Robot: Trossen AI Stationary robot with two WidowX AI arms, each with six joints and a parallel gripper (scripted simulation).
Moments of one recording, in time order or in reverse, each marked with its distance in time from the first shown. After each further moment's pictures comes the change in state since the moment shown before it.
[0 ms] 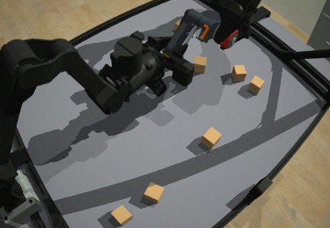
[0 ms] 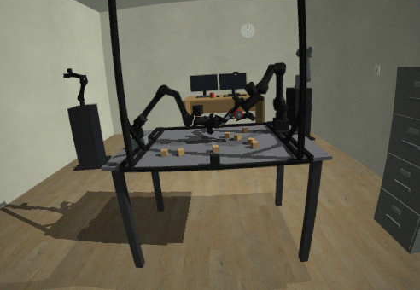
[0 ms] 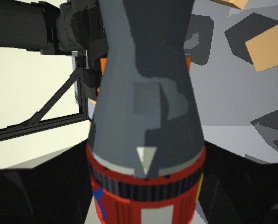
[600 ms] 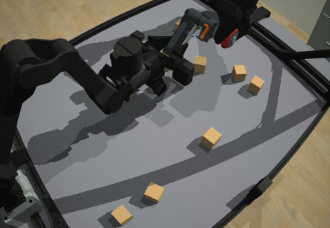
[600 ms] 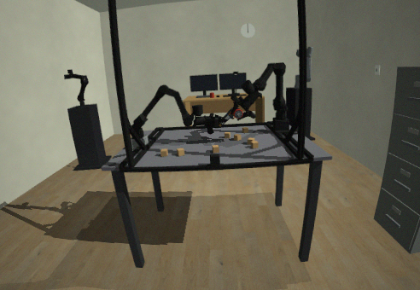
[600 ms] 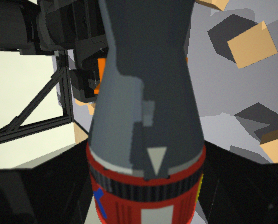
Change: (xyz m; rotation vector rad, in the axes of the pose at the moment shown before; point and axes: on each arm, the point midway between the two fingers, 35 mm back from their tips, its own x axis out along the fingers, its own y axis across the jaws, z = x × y) left arm 0.000 0.000 -0.002 0.001 0.009 0.002; right arm -0.002 0.002 0.000 0.012 0.006 -0.113
